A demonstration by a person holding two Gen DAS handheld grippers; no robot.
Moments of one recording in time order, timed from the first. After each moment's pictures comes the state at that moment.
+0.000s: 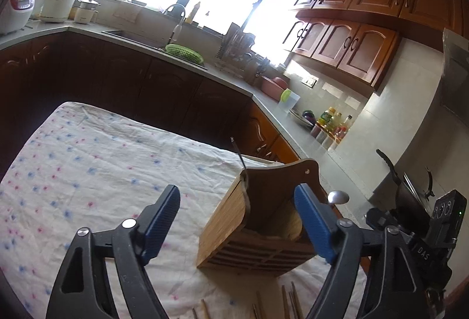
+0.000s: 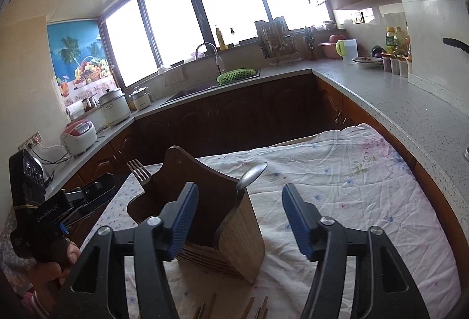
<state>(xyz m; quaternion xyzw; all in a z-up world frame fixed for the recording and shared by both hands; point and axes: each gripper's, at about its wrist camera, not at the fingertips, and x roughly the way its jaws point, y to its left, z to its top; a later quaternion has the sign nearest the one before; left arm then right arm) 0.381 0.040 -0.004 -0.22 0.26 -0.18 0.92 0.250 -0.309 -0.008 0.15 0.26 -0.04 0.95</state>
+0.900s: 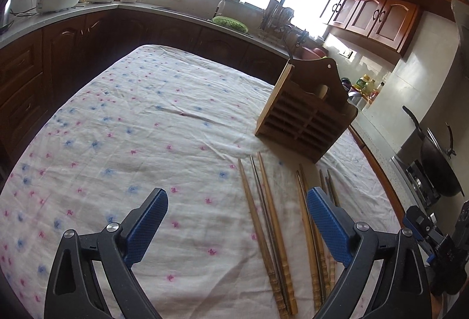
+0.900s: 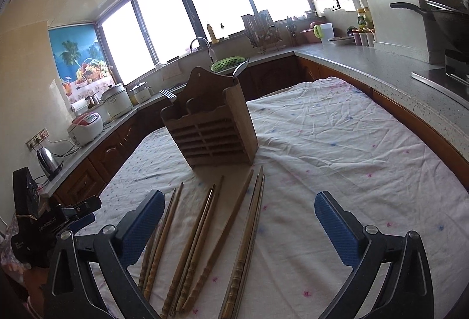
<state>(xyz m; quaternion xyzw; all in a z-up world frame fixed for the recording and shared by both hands) 0.167 0.064 -0.052 -0.18 0.33 -0.10 0.92 0.086 -0.264 -0.061 0.17 0.28 -0.05 0.94</state>
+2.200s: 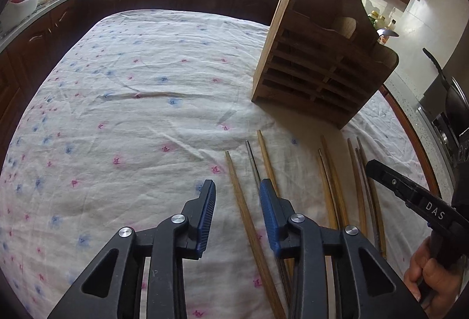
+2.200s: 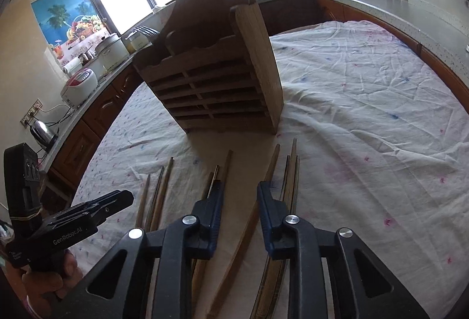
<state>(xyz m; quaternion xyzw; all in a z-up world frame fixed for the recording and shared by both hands) 0.297 0.000 -0.095 -0.08 0.47 -0.11 0.87 0.206 -0.259 -0.118 0.18 0.43 -0.01 0.88</state>
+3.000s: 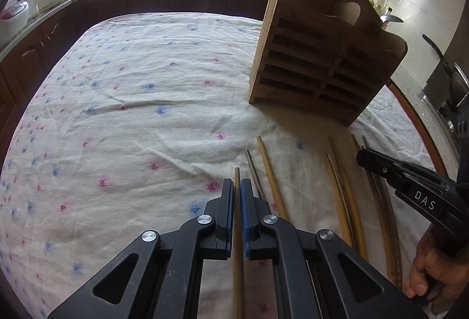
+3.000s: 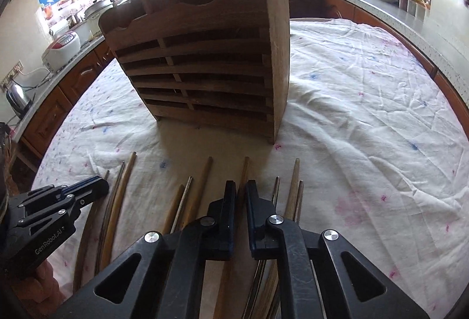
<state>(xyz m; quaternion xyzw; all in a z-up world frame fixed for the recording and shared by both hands) 0.311 -0.012 -0.102 -0.05 0.47 -0.12 0.87 0.232 -0.253 -0.130 0.11 0.46 -0.02 0.88</state>
